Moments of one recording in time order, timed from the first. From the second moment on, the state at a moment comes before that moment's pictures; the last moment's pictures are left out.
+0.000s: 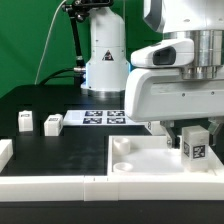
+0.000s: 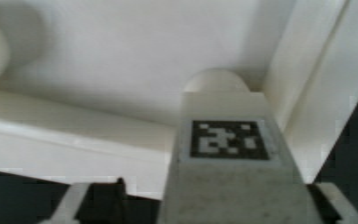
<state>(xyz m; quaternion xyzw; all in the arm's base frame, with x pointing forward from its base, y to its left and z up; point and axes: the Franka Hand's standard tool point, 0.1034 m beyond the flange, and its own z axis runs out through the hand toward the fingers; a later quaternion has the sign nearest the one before) 0.642 0.109 0.068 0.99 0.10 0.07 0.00</state>
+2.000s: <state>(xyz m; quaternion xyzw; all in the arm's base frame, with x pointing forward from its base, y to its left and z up) 0.636 0.113 0.067 0.89 -0.46 0.07 -0.06</state>
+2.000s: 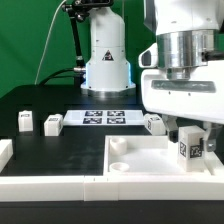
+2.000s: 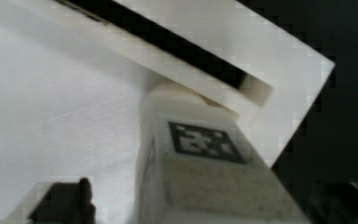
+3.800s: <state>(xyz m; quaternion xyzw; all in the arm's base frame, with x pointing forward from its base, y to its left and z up) 0.639 0.108 0.067 1.00 0.00 0.09 0.00</state>
